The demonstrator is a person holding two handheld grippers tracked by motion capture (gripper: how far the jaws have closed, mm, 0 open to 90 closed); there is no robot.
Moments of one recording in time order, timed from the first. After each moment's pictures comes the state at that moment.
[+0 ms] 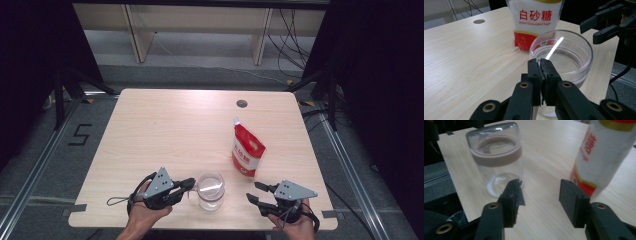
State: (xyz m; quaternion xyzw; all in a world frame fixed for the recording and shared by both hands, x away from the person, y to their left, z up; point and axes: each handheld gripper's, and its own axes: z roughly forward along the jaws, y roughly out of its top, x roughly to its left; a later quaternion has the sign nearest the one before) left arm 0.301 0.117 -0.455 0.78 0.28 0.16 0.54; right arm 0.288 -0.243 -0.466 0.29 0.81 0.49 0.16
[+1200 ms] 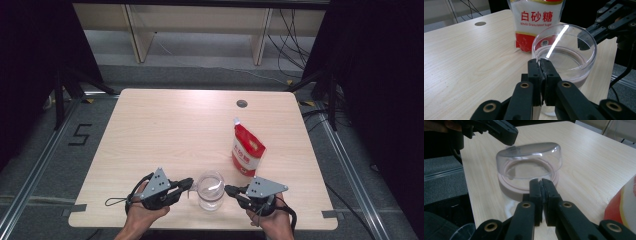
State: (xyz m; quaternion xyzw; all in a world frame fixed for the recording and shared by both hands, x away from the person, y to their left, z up) left arm 0.302 0.124 -0.459 0.77 0.27 0.16 0.55; right arm 0.299 -0.182 -0.455 0.20 0.83 0.50 0.16
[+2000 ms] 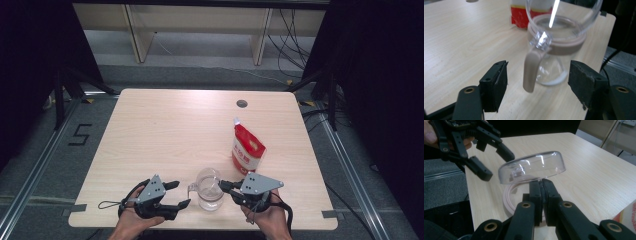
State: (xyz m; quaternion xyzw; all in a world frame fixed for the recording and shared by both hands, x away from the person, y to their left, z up) left arm 0.290 0.142 -0.474 0.81 0.28 0.12 0.50; right arm 0.301 -0.165 -0.434 0.18 0.83 0.51 0.17
